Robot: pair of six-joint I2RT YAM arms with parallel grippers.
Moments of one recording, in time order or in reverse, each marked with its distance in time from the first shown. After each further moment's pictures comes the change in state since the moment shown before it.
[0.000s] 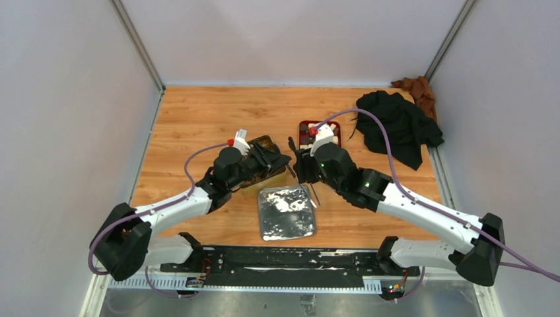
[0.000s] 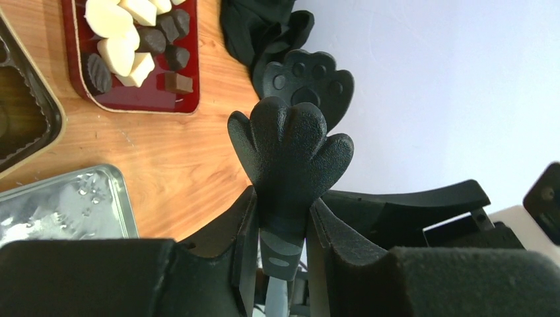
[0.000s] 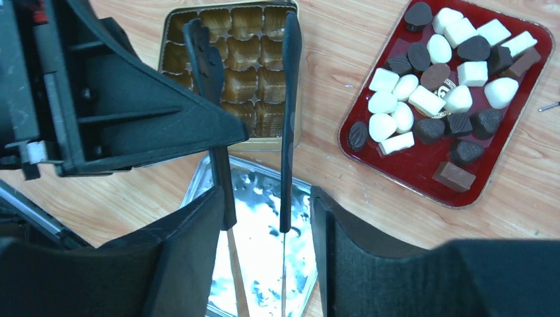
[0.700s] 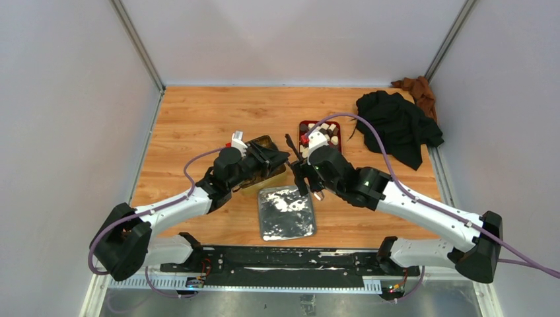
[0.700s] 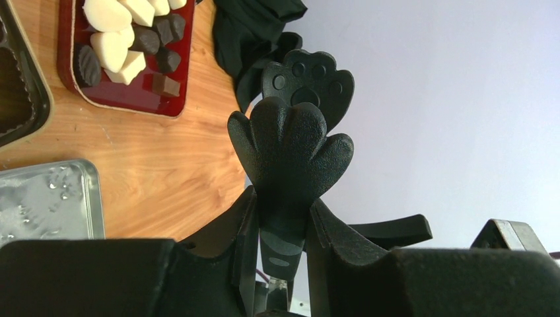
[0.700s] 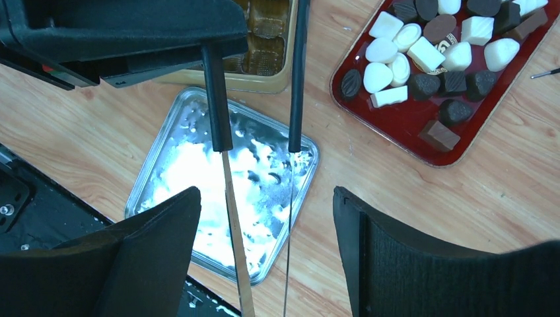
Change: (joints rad) left arm 0.000 0.000 -0.001 0.000 -0.060 -0.151; right arm 0.036 -0.001 0.052 -0.219 -0.040 -0.069
